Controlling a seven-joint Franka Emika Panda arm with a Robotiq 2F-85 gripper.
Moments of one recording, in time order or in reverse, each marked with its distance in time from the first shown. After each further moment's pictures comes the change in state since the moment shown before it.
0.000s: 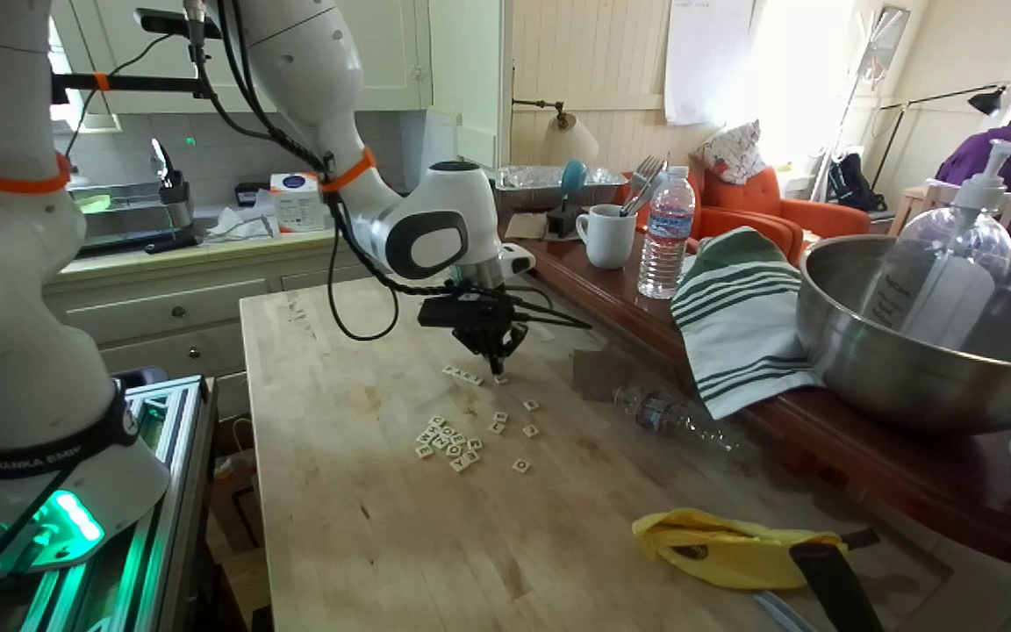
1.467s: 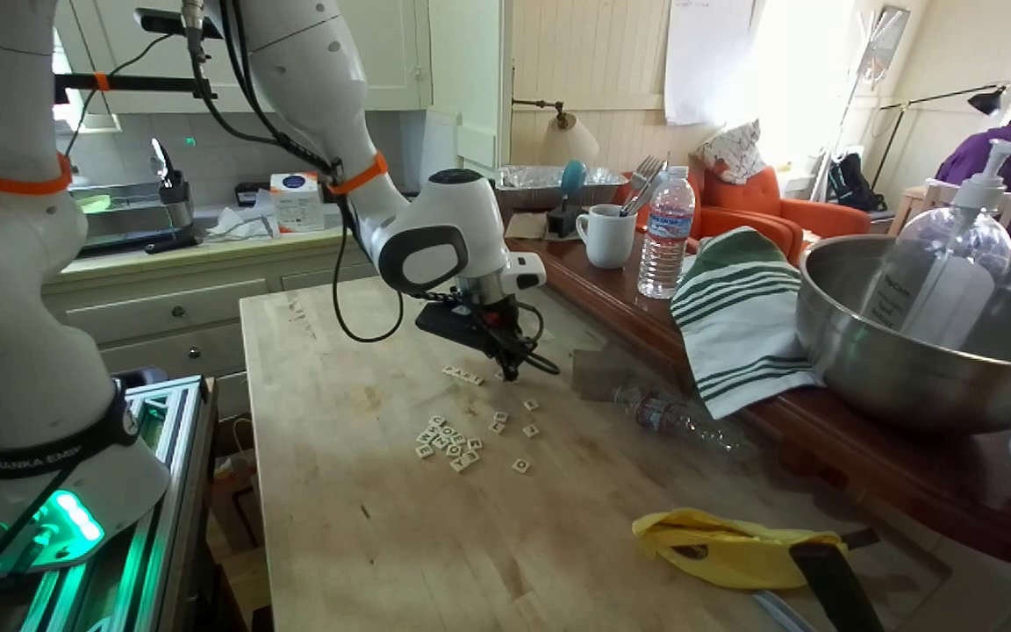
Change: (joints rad) arm -0.015 0.018 -0.025 -0.012 0.152 0.106 0.181
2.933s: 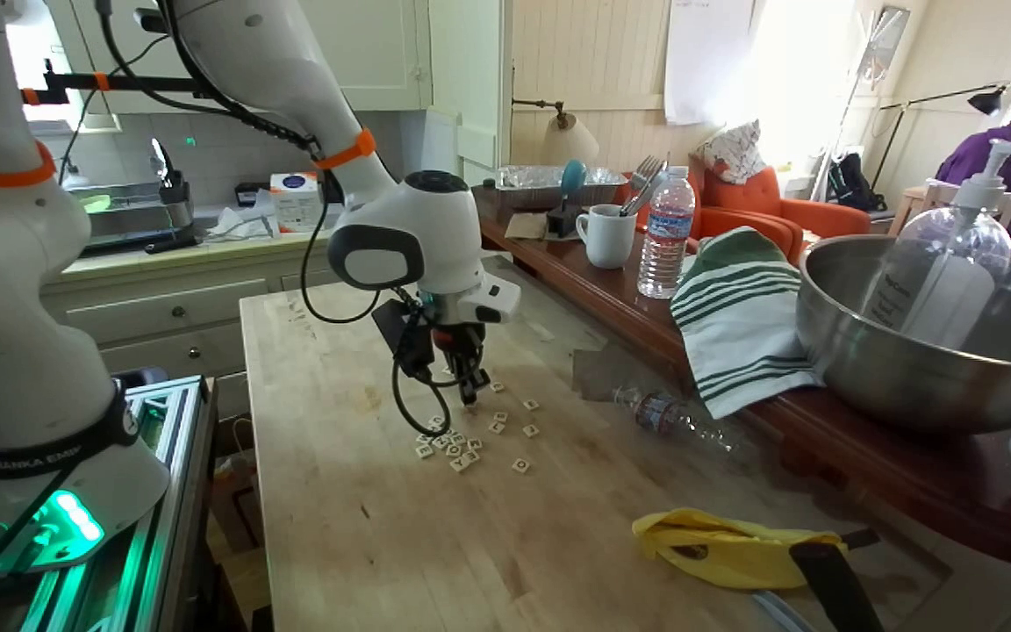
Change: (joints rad) arm -0.033 -0.152 -0.018 -0.165 0.341 -0.137 0.030
